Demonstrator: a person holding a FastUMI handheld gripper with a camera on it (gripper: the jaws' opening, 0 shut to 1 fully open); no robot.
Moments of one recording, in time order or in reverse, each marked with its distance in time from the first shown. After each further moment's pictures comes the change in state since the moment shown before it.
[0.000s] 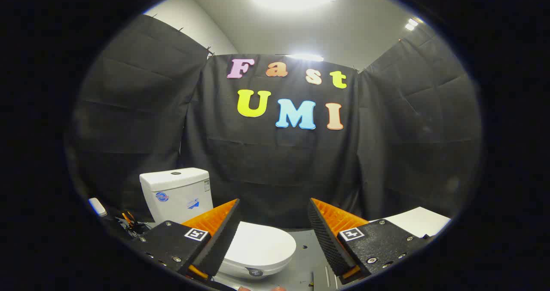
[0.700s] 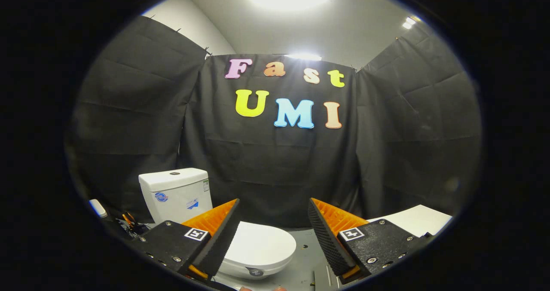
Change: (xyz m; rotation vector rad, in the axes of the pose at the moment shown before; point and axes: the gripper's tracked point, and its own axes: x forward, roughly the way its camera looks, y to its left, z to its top) arm -0.002 -0.006 0.004 0.025 -0.017 -0.001
